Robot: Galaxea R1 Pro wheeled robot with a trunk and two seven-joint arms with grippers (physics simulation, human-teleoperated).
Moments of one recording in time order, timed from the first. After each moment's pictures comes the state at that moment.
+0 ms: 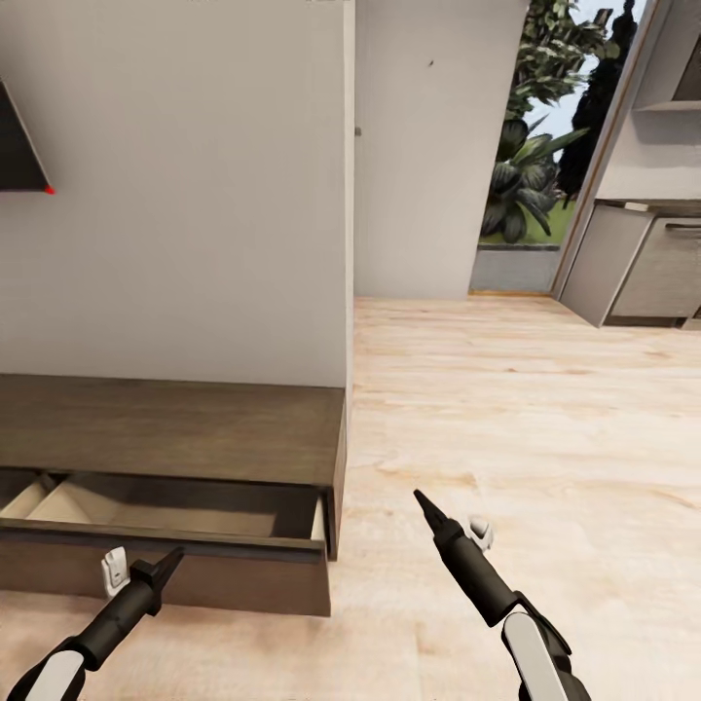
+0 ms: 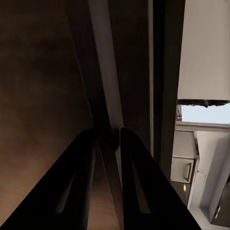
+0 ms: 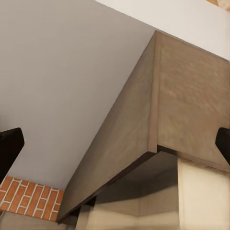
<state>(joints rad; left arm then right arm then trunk) -0.38 0.17 0.60 -0.59 0.83 0.58 -0.73 -0.18 0.11 -0.14 -1.27 -0.88 0.37 0.53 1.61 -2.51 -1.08</state>
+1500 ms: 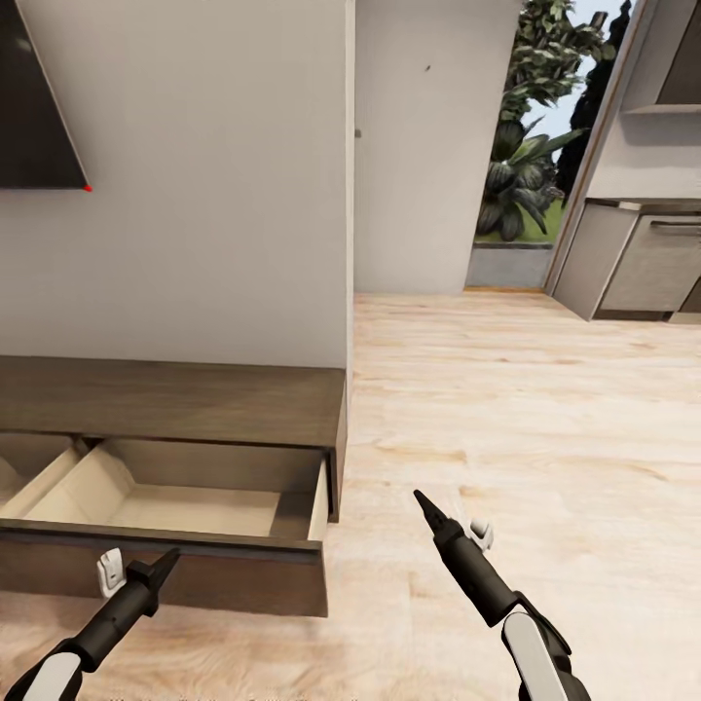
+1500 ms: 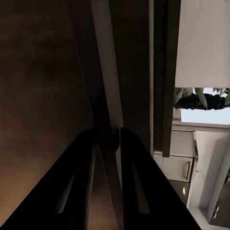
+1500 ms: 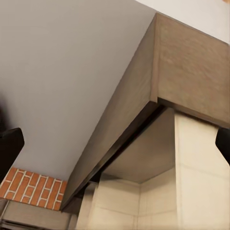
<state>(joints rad) -0.38 0.17 0.62 -0.59 0.83 0.59 -0.73 -0.18 0.11 -0.14 -1.27 -0.88 0.37 0.53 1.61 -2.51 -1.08</state>
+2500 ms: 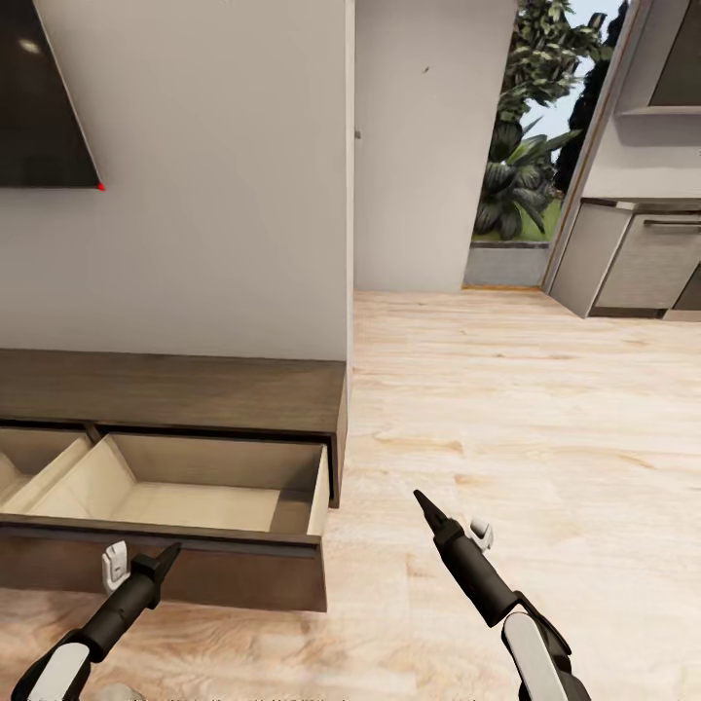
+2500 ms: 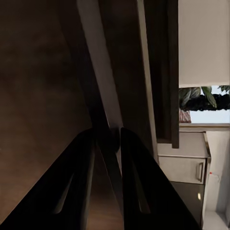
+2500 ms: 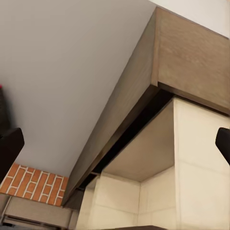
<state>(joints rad) -0.40 0.16 0.58 -0.59 0.84 0.49 -0.70 -0.18 0.11 -0.14 -1.27 -0.88 0.37 0.53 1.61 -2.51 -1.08</state>
